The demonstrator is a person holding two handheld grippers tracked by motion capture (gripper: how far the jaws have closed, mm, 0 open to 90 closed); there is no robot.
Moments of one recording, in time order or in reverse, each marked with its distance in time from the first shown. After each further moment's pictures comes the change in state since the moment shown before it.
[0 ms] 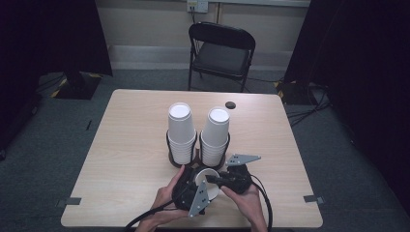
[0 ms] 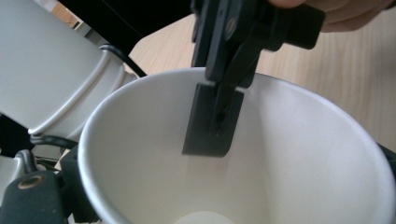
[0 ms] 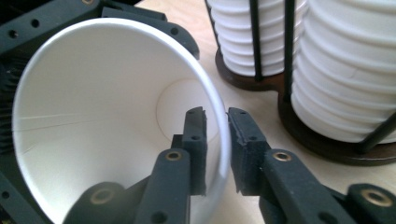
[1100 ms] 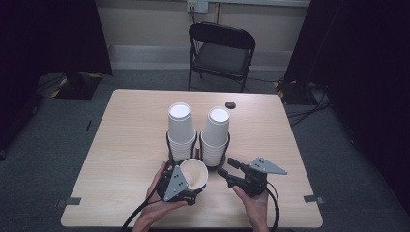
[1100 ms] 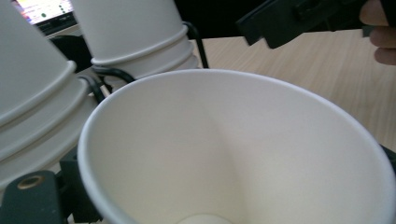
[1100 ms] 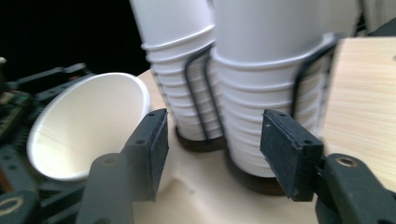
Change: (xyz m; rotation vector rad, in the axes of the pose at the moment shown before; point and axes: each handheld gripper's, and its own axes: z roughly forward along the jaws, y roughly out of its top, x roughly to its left) left arm 0.026 -0.037 -0.018 -0.124 0.066 -0.367; right arm -0.004 -0.019 -0.036 -0.380 -0.174 0.063
